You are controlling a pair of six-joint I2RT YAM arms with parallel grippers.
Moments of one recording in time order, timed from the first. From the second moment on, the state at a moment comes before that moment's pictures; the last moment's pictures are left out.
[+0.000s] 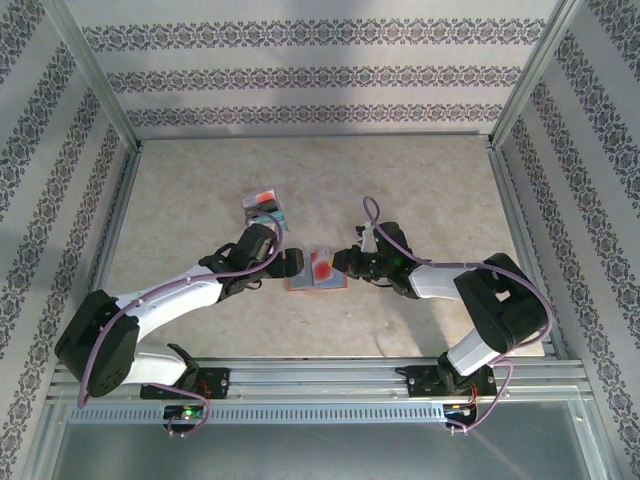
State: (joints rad) left arm -0.62 1.33 0.71 -0.18 -0.01 -0.65; right arm 0.50 1.56 0.54 0.42 -0.62 0.94
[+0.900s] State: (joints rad) left arm -0.58 1.39 0.61 0.27 0.31 -0.81; right arm 0.50 1.49 0.59 0.52 -0.70 1.01
